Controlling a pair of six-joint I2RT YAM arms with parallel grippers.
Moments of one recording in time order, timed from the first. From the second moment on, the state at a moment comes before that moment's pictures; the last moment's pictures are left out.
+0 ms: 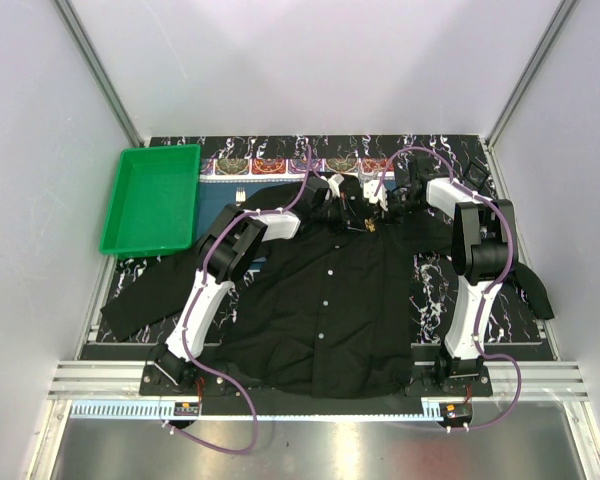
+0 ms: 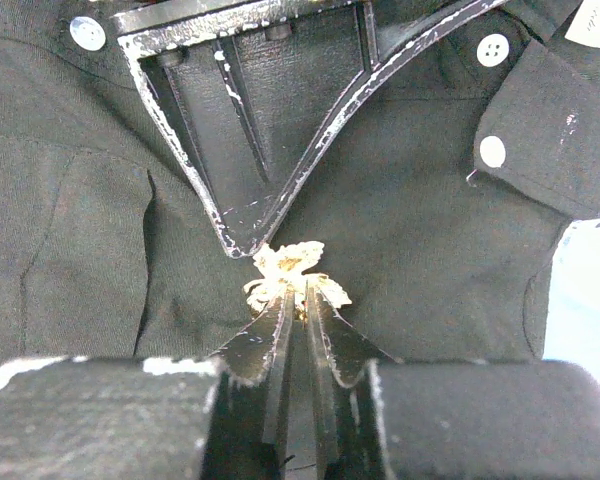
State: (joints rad) left arm -0.62 2.42 1.63 0.28 0.59 -0.95; right arm 0.09 2.06 1.44 -0.61 -0.80 -1.41
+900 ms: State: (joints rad) left arm -0.62 2.42 1.63 0.28 0.59 -0.95; right arm 0.09 2.13 1.52 -0.67 -0.81 -1.40
